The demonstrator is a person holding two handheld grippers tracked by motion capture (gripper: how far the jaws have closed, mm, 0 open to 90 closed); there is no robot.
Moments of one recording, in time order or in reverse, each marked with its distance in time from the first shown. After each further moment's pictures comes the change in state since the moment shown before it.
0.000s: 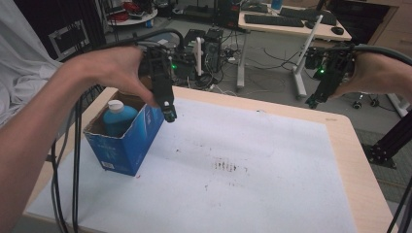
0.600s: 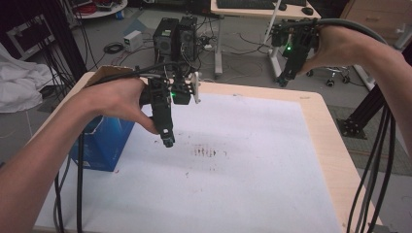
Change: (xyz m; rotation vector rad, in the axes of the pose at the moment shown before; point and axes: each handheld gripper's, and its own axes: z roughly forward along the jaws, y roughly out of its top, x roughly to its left) left arm -0.042 0.039 0.074 0.032 -0.095 0.110; right arm 0.006 0.000 -0.007 -0.006 -0.005 -0.002
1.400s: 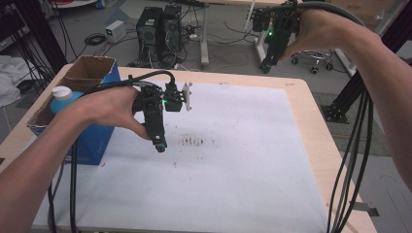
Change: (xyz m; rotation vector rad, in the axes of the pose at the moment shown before) left arm -0.012 0.008 0.036 0.008 -0.032 0.061; right arm 0.005 0.004 -0.002 -0.003 0.005 -0.009
